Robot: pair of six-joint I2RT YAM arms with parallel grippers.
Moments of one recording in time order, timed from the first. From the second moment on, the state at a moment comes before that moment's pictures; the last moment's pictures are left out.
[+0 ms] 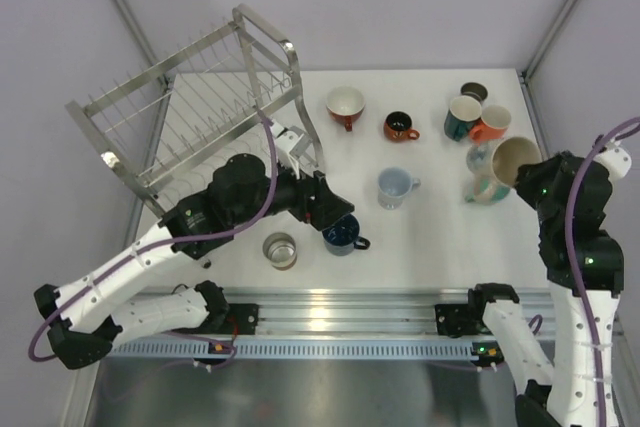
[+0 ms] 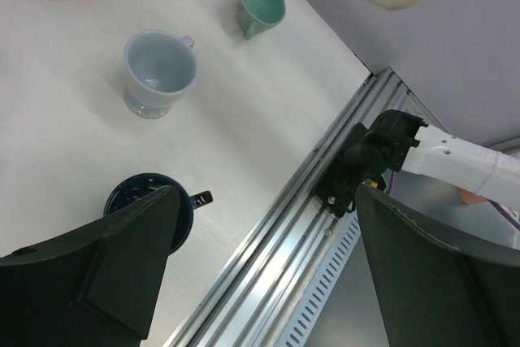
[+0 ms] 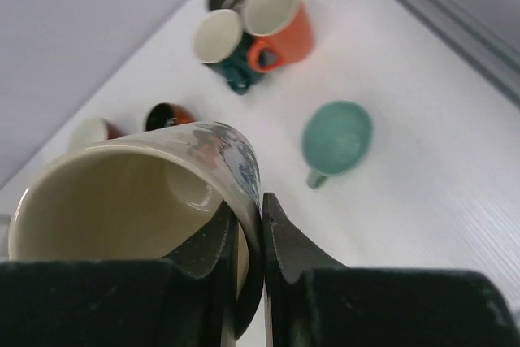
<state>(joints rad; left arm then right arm) -0.94 0.92 1.04 -0.38 0.11 -0.48 -0.03 0.66 1.16 -0.97 0.36 0.64</state>
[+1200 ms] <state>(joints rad) -0.94 1.26 1.12 0.34 0.57 -0.71 -0.03 0.43 0.60 0.48 -0.63 1.30</state>
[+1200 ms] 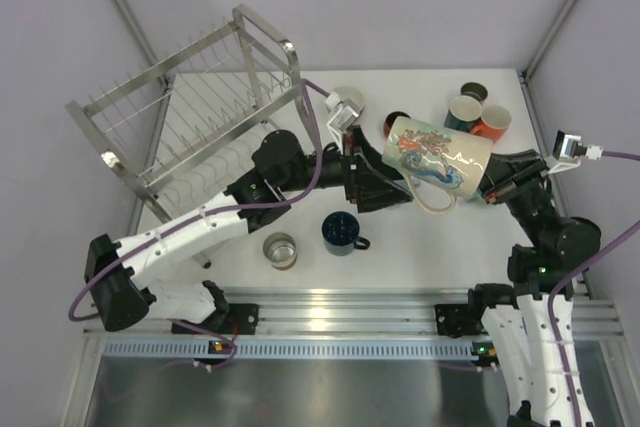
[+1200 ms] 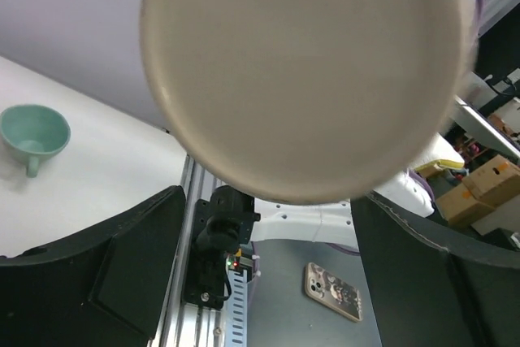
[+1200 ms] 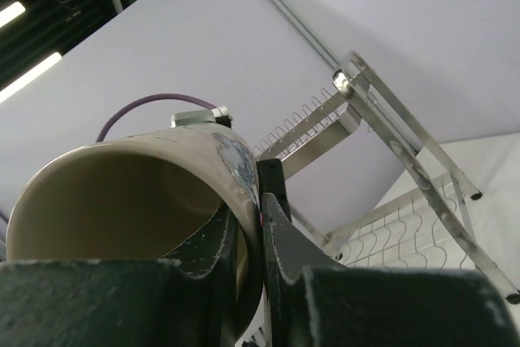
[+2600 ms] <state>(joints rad) -1.02 1.46 1.08 0.73 0.53 -1.00 -0.03 0.33 0.44 0.50 -0.53 1.28</state>
